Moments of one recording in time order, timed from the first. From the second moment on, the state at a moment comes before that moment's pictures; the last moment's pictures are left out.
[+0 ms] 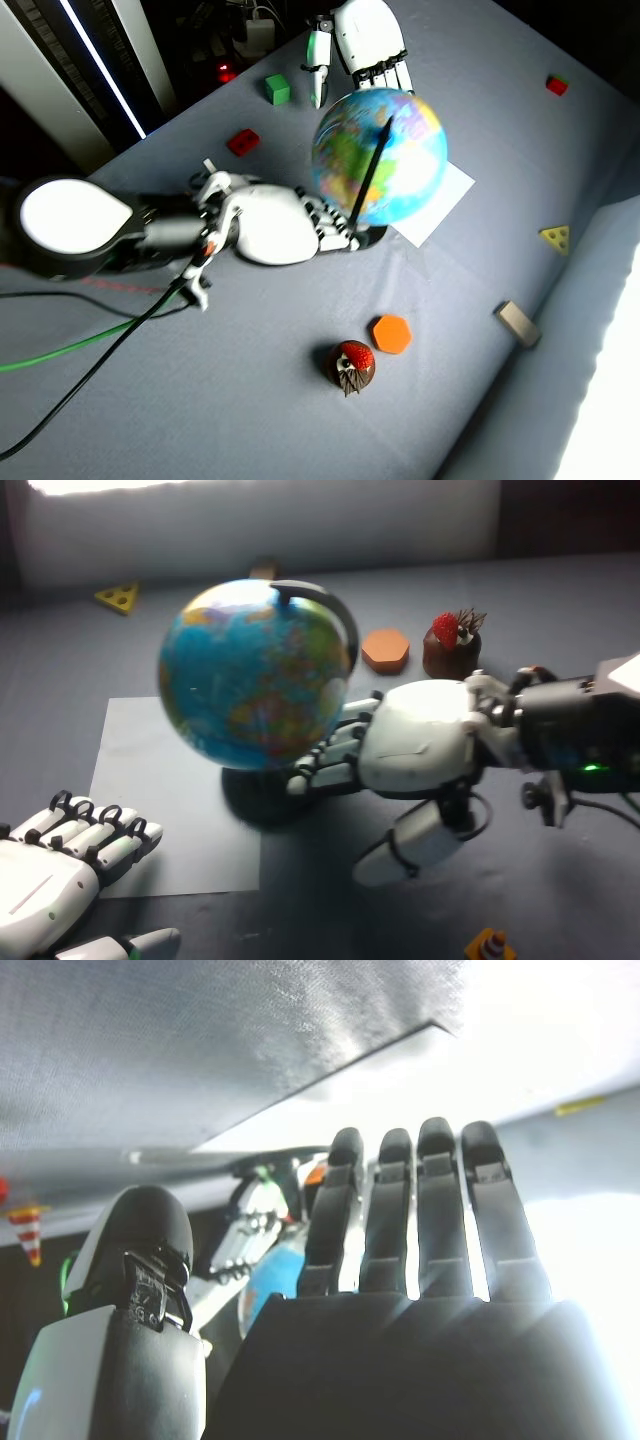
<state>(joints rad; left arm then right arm) 1.33 -0.91 0.71 -0.66 -1.05 1.44 -0.41 -1.36 1.28 -1.61 0.23 0.27</state>
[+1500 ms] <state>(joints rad) 1.33 -0.83 0.63 -0.76 -0.96 1.47 -0.26 -1.37 1.26 -1.66 0.24 0.41</state>
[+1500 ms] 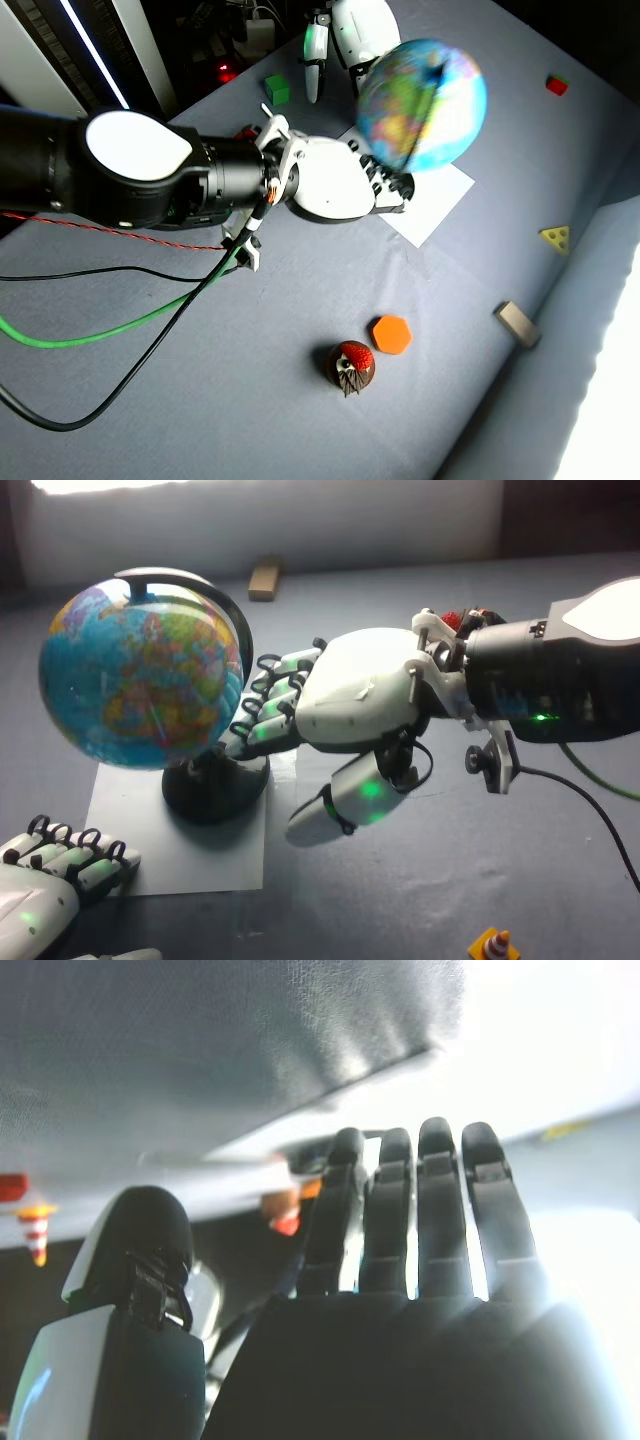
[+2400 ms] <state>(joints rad) 1.10 -0.67 0.48 -1.20 -0.71 1.76 -0.20 -0.91 0.95 -2.38 0.36 1.28</state>
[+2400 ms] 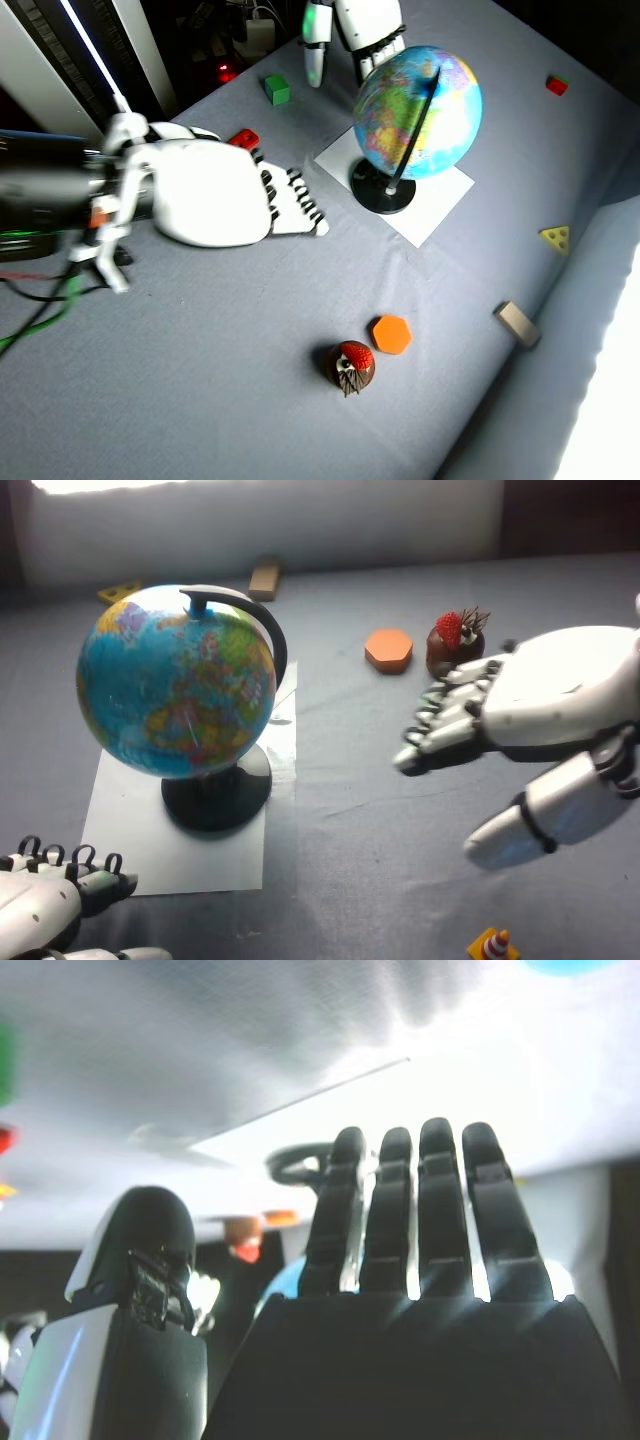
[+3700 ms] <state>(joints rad) 0.39 -0.75 0.42 -2.14 -0.96 2.67 -0.08 -0.79 0.69 -2.98 0.26 1.94</state>
